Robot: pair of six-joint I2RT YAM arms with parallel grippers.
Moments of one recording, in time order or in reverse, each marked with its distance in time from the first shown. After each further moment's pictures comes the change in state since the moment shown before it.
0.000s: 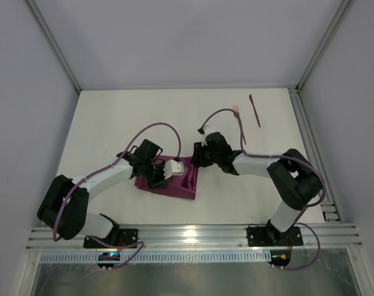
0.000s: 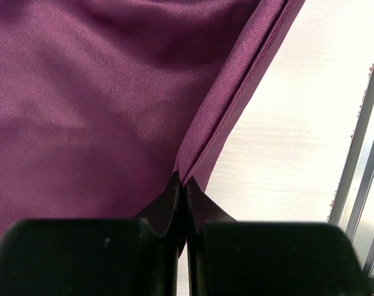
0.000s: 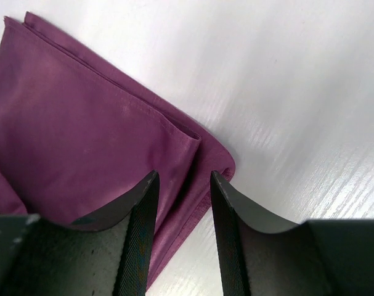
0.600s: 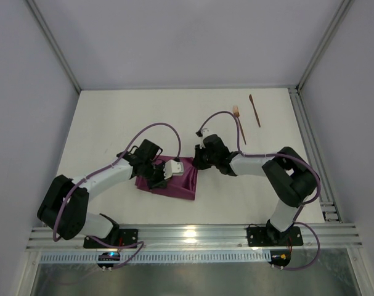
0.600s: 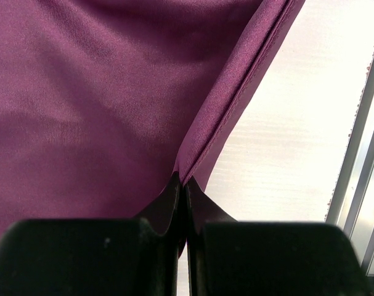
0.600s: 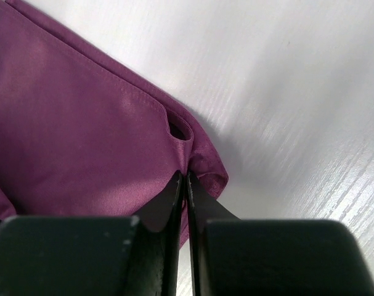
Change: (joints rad) left arm 0.000 0.000 0.000 -0.006 0.002 0.000; right arm 0.018 0.051 0.000 0.010 0.004 0.016
